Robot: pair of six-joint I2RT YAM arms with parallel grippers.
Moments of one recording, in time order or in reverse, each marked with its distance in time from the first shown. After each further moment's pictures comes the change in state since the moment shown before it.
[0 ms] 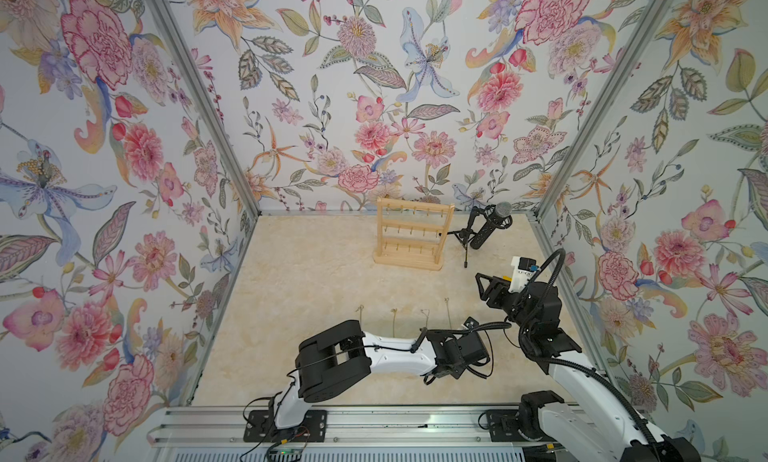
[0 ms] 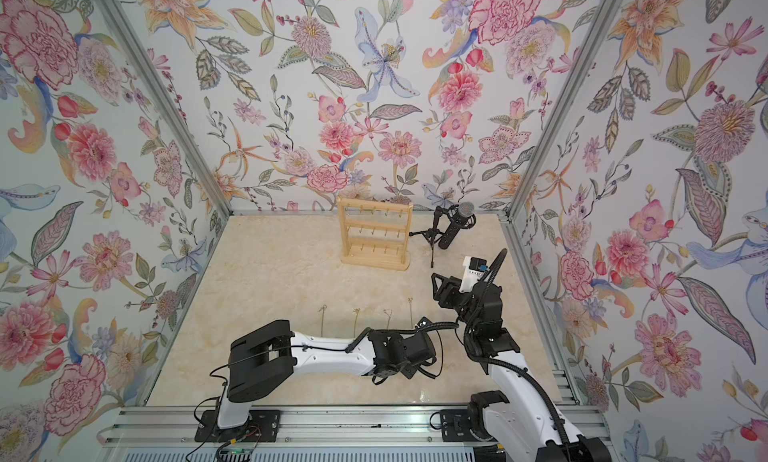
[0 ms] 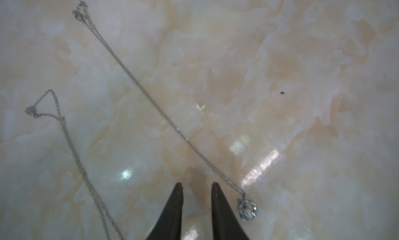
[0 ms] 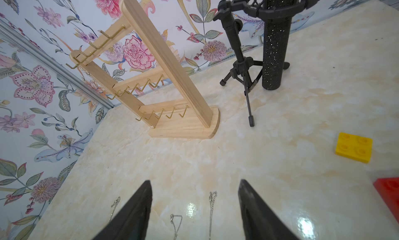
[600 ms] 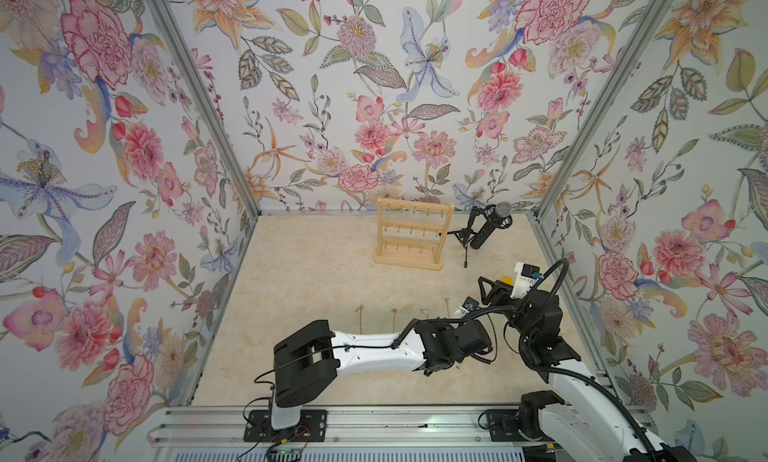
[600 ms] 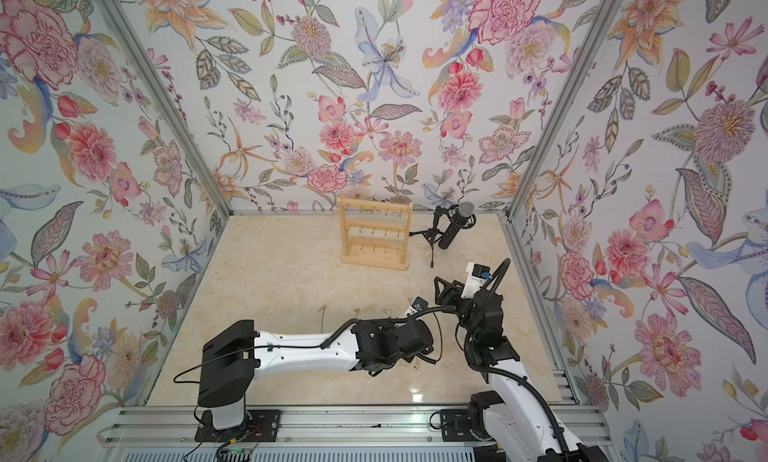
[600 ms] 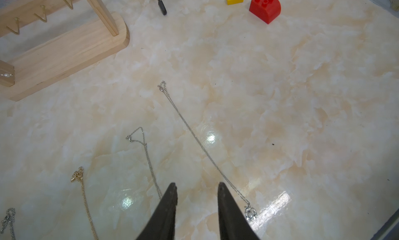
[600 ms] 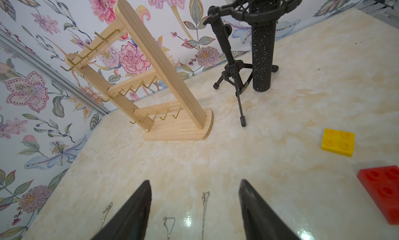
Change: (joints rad) left arm 0.000 -0.169 0.028 -0.038 -0.190 -0.004; right arm 0.000 -0.050 -0.088 0.059 0.047 0.007
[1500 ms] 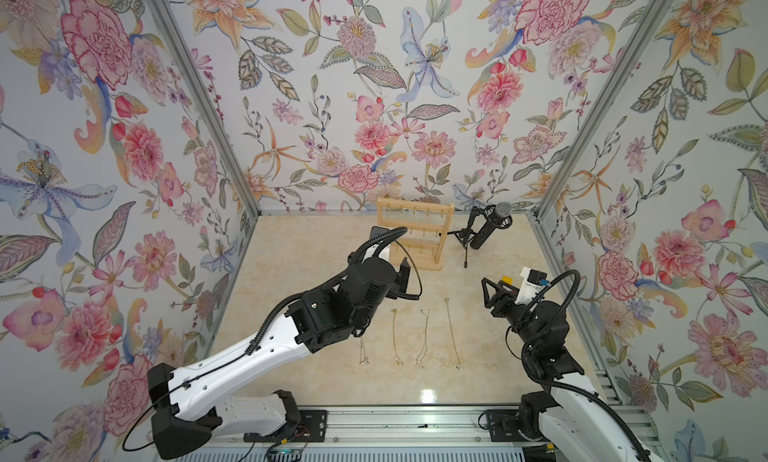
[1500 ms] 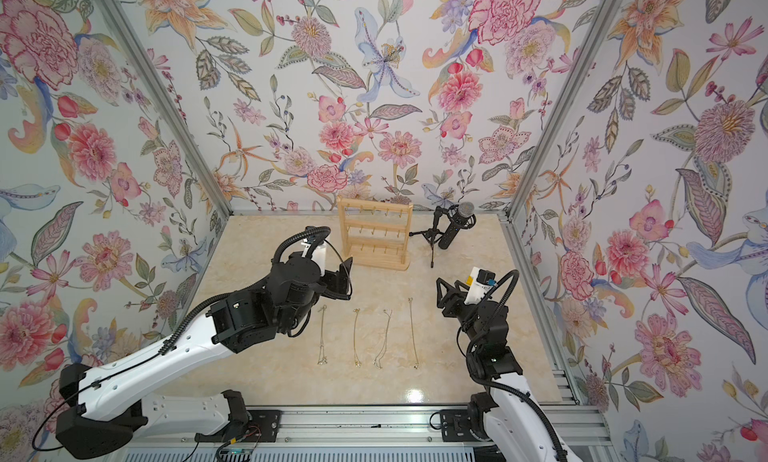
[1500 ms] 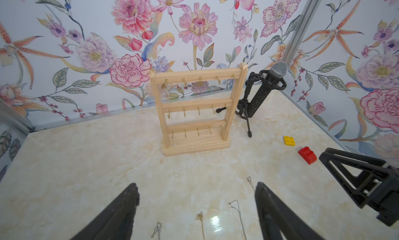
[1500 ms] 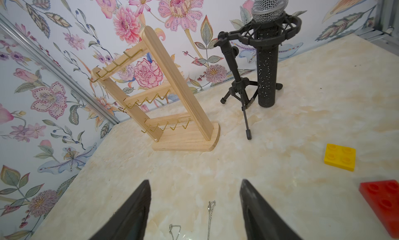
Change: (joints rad) left arm 0.328 -0.687 -0.111 -0.057 -0.120 0.198; right arm -0.001 -0.094 -0.058 0.089 -0.061 0.000
